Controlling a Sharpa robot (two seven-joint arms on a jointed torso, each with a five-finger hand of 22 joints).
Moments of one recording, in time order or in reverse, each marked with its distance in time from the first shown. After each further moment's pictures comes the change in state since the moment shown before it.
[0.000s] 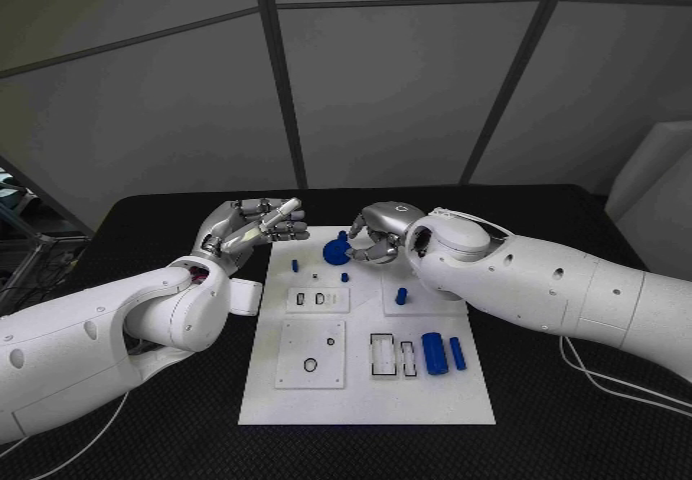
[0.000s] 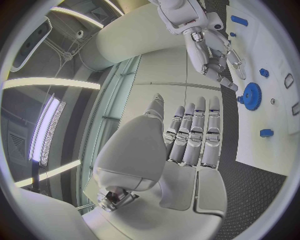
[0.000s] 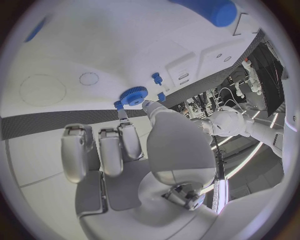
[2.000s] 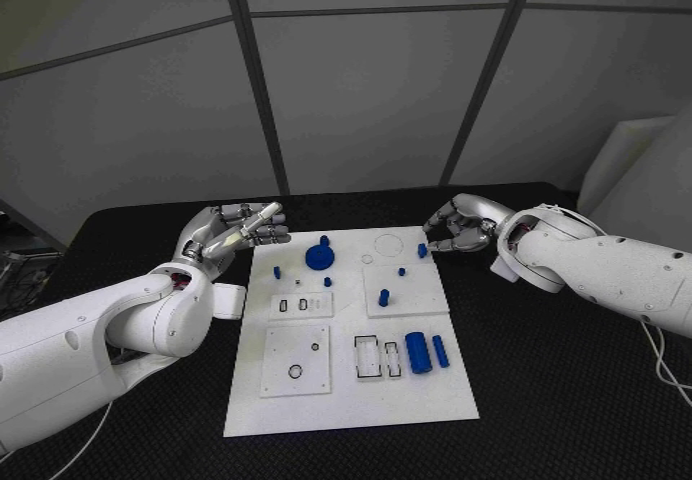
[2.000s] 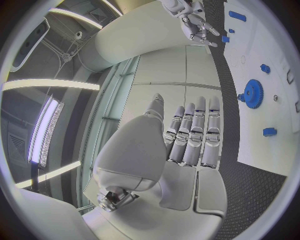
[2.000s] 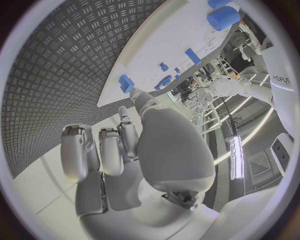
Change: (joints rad) left arm 0.000 0.016 0.000 -0.047 0.000 0.009 -0.002; left_hand 0.000 0.000 0.000 -0.006 0.000 0.000 0.000 -0.004 0.000 0.000 0.000 -0.004 0.000 0.004 0.004 0.000 0.002 0.000 0.000 0.000 -0.004 -0.002; right arm -0.008 -0.338 0.003 -0.021 0.399 -0.019 0.290; right_hand 0.214 -0.051 -0.013 -0.159 -0.117 0.080 -0.016 0.010 0.001 -0.011 -0.015 -0.032 0.000 0.000 -0.007 -0.013 0.000 0.000 -0.007 -0.008 -0.015 0.000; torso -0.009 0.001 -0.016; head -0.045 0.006
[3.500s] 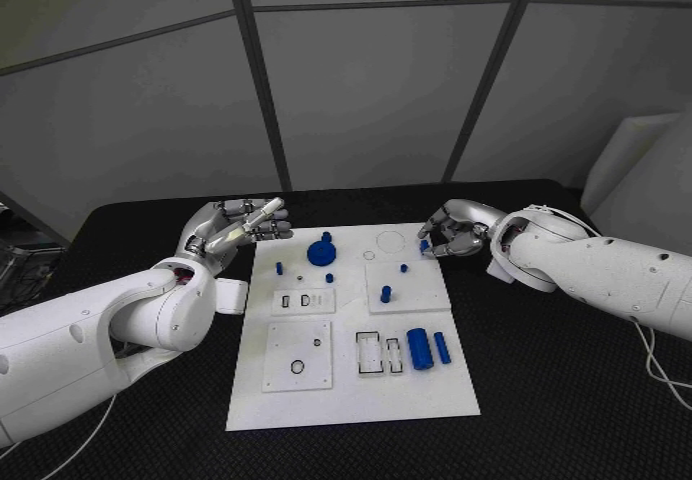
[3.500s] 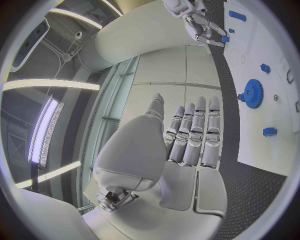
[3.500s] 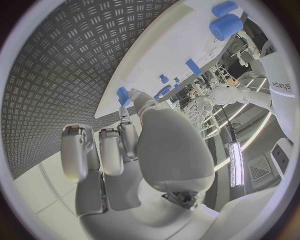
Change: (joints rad) left arm 0.000 0.001 0.000 -0.002 0.000 0.001 0.000; left_hand 0.000 0.000 0.000 0.000 0.000 0.000 0.000 0.000 0.000 0.000 0.000 0.000 0.000 0.000 0.000 0.000 0.000 0.000 0.000 0.000 0.000 0.000; right arm -0.013 0.039 0.000 -0.030 -0.062 0.044 -0.003; right_hand 0.008 0.008 0.000 0.000 0.015 0.025 0.003 0.011 0.003 0.000 0.000 0.004 0.000 0.000 0.000 0.000 0.000 0.000 0.000 0.000 0.000 0.000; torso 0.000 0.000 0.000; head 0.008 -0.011
